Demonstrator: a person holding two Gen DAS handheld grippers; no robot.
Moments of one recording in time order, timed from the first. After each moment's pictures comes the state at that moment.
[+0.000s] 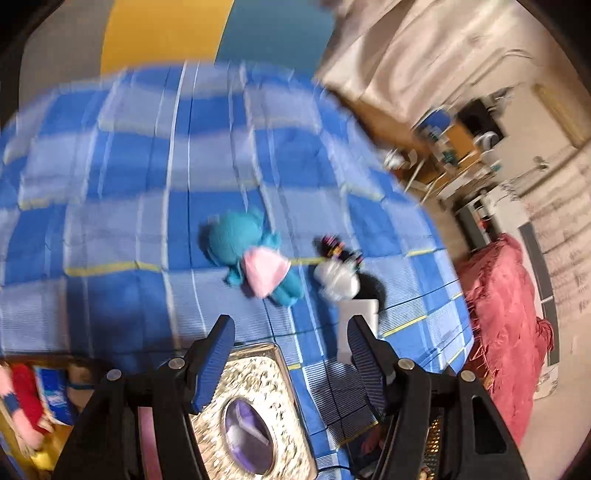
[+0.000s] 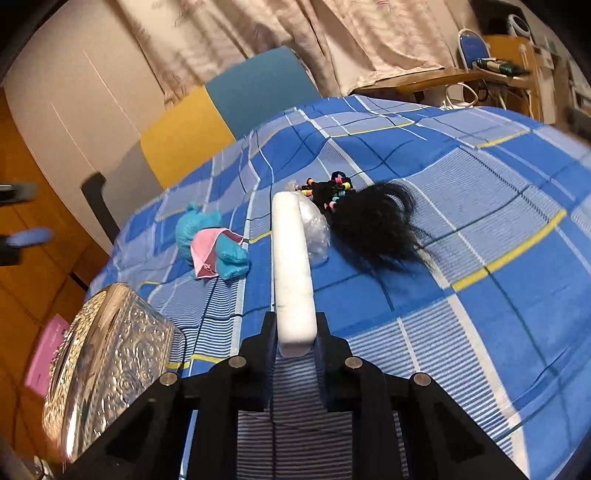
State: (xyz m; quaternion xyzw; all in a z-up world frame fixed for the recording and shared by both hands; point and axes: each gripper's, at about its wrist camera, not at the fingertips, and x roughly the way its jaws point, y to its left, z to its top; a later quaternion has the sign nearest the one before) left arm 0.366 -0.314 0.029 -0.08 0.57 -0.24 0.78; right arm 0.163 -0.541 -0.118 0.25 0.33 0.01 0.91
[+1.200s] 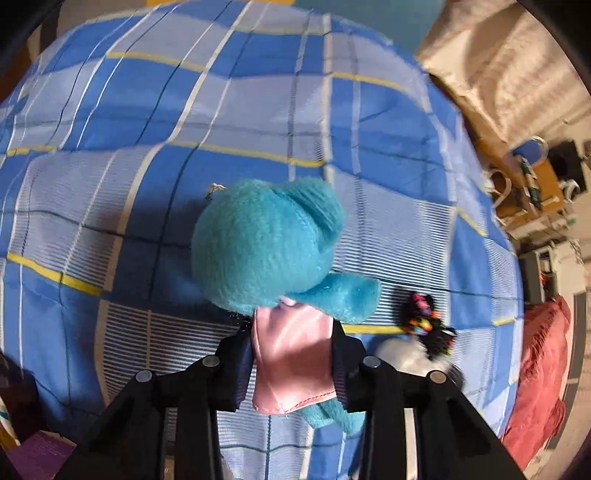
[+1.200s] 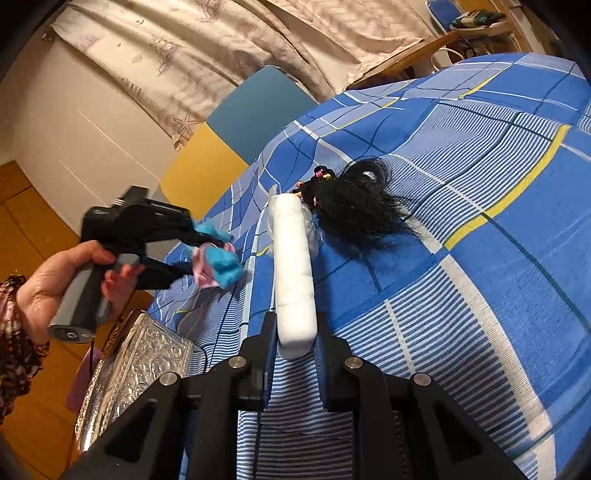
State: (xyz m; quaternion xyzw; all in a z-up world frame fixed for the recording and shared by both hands) left arm 0.436 -0.378 -0.081 -0.11 0.60 -0.11 0.78; right arm 0.155 -0.570 -0.151 0.37 0.28 0.05 0.89
